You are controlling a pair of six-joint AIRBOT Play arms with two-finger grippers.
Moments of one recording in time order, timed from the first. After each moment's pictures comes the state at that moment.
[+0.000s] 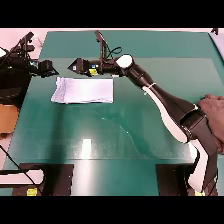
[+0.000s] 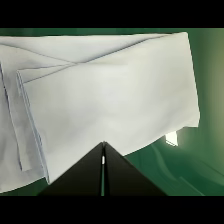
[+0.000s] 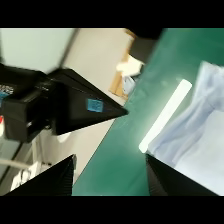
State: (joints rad) left arm 0.16 -1.43 1.48 0.94 -1.19 -1.26; right arm 0.63 -2.00 2.06 -0.40 0.76 1.29
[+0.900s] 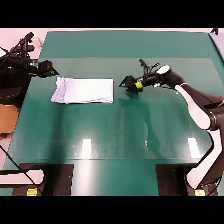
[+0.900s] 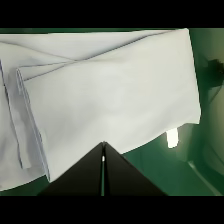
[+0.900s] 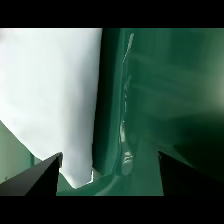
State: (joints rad) left arm 0.16 -1.43 1.48 0.94 -1.20 -1.25; right arm 0.21 -1.93 1.56 -0.55 1.04 1.31
